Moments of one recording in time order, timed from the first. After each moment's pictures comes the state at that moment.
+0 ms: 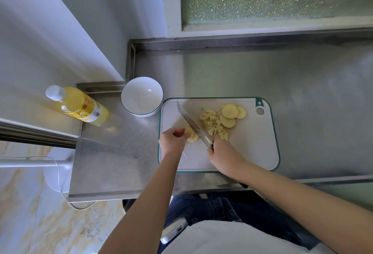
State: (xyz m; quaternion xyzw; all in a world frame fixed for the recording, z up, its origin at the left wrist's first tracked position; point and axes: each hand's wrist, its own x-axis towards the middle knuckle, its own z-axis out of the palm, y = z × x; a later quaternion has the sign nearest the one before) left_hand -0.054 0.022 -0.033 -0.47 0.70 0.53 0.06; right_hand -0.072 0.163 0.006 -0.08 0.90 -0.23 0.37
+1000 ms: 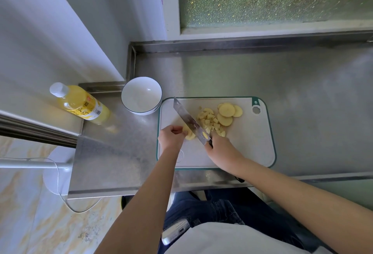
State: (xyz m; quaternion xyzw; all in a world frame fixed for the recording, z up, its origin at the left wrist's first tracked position) left_hand -0.054 0.024 -0.032 -0.47 0.70 0.53 0.06; right_hand -0.068 0.167 0.015 -0.10 0.90 -0.25 0.34
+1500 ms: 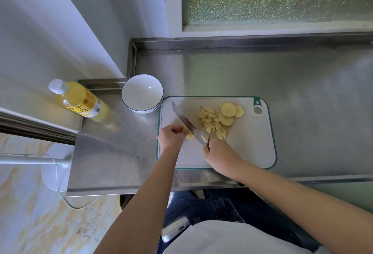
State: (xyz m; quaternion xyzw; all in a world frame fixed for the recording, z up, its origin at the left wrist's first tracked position) left_hand -0.054 0.024 -0.032 -0.48 0.70 0.52 0.06; right_hand -0.062 0.160 0.018 -0.10 0.90 -0.23 0.37
